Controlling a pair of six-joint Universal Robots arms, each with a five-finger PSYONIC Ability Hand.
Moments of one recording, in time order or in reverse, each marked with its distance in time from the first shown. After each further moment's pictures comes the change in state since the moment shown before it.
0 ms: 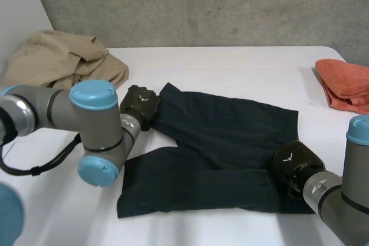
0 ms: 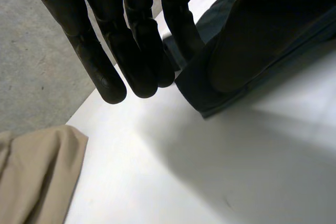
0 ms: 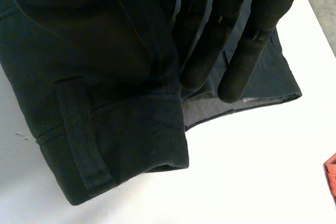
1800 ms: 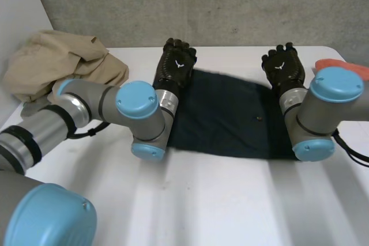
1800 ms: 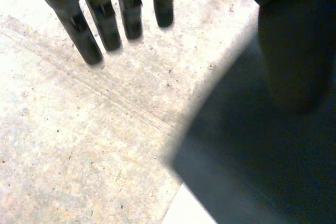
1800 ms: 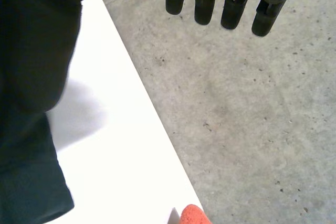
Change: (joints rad) left arm -0.124 -0.356 0.549 0.272 -0.025 0.200; right arm -0.019 0.546 -0.705 -0.503 0.038 0.031; left_hand -0.954 -0.931 -0.921 -0.940 -0.867; right_hand -0.878 -0.942 -0.938 -0.940 -0.949
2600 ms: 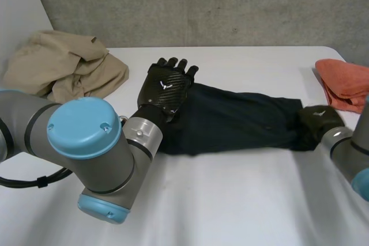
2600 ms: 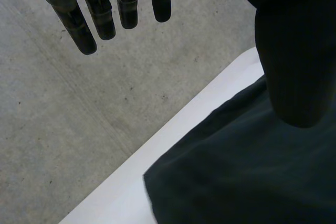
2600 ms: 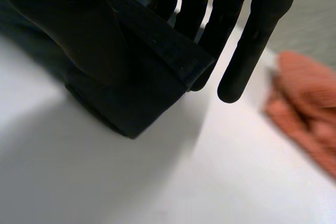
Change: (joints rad) left arm -0.057 0.645 -0.808 -0.009 0.005 -0.404; right arm -0.215 -0.289 0.433 0.305 -0.086 0.380; left_hand -0.015 -0.053 -0.057 -0.053 -0.042; right_hand 0.755 0.917 0.914 0.934 0.858
